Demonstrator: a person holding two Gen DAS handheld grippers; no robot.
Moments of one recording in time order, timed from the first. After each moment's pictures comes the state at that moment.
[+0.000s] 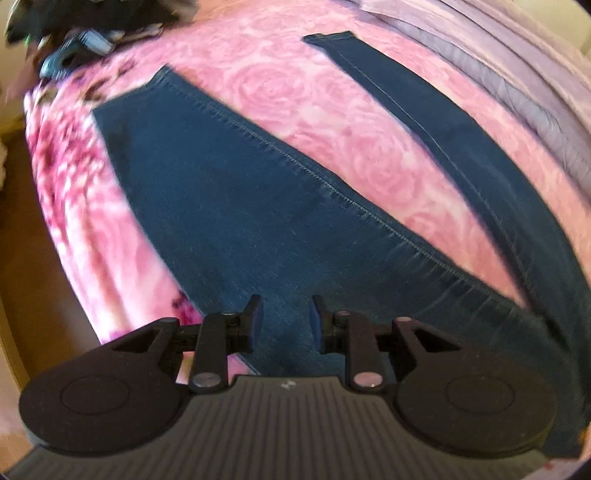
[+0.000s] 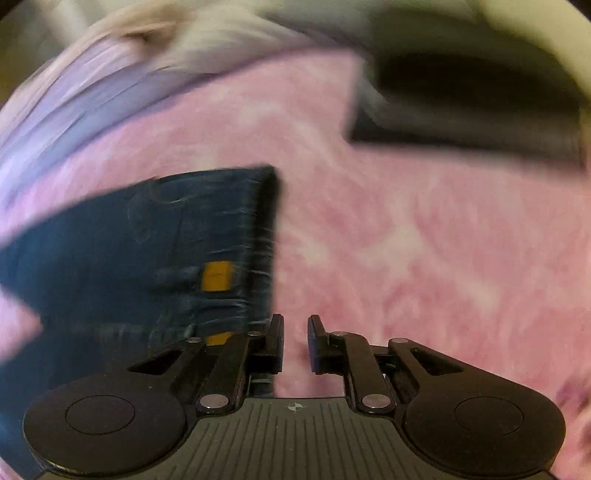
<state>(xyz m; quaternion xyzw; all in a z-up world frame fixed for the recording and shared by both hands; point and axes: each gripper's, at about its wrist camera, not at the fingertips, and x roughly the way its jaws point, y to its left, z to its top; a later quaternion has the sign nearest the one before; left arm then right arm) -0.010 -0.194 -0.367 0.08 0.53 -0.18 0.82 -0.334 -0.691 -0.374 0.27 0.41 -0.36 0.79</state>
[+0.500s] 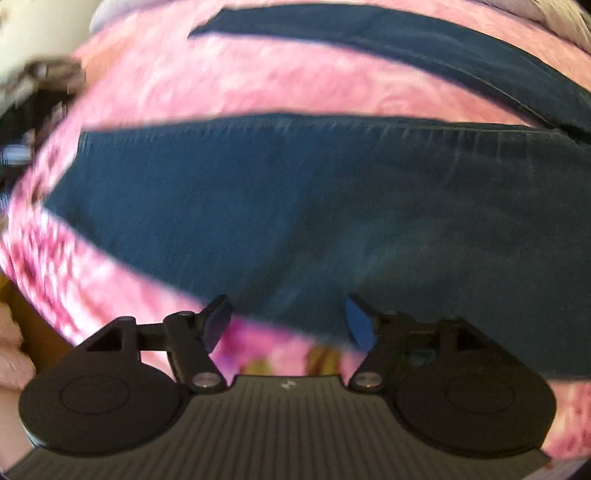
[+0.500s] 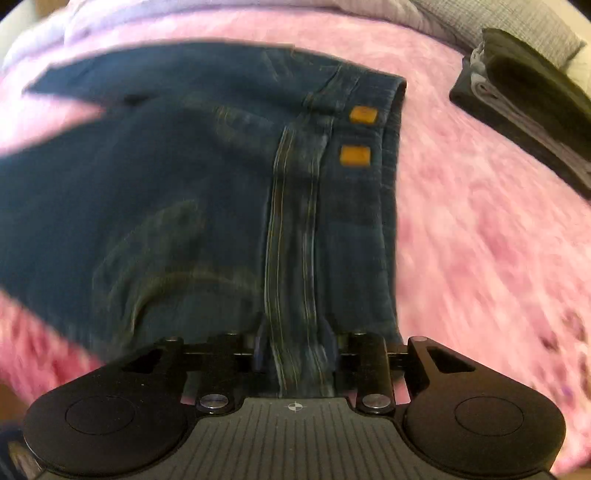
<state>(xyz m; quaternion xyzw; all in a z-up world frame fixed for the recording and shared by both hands) -0.023 -0.181 -0.410 0.30 0.49 -0.30 0.76 -0.337 -0.522 -0.411 0.17 0.53 -0.33 0.76</state>
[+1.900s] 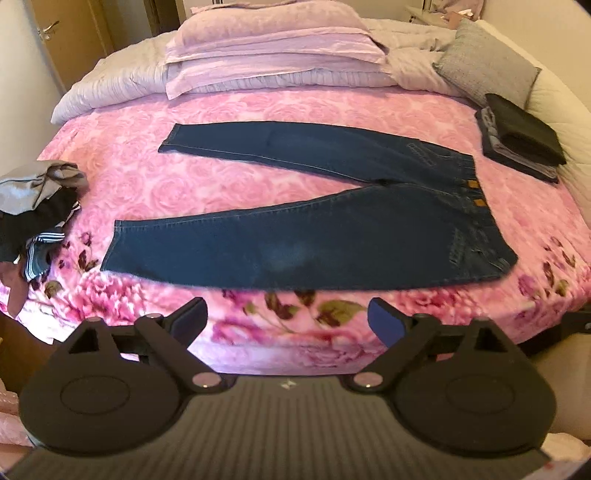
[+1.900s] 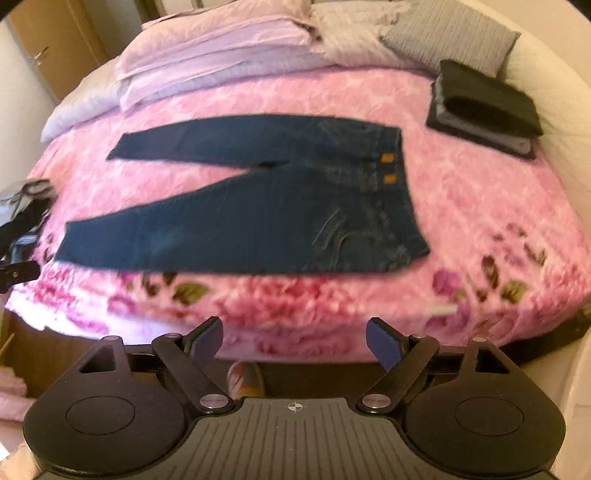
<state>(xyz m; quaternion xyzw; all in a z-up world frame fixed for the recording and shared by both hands) -0.144 -0.053 -0.130 0.28 0.40 -0.47 0.74 -0.335 -0.312 -0.172 0.29 0.46 -0.34 0.77</state>
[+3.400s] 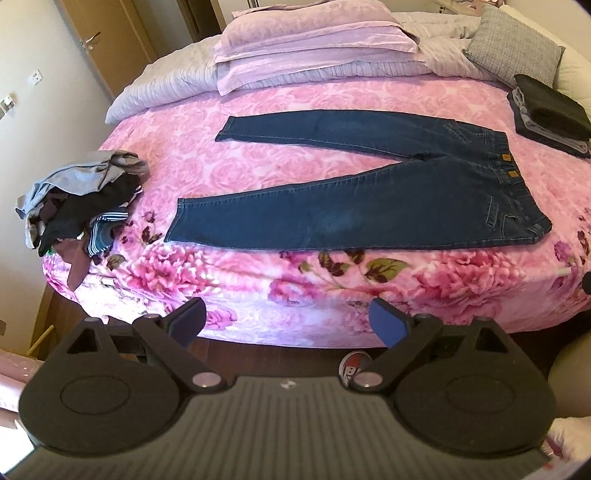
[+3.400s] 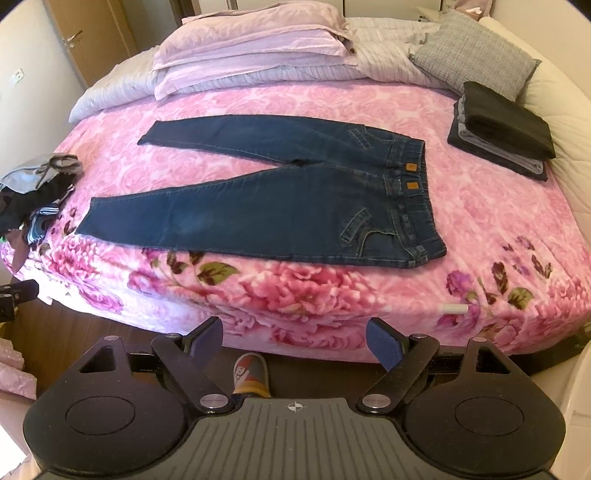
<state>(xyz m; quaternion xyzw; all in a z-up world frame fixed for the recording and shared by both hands) -0.175 0.024 -0.118 0.32 0.37 -0.40 0.77 -0.339 -0.265 -0.159 0.26 0.45 -0.33 0.79</state>
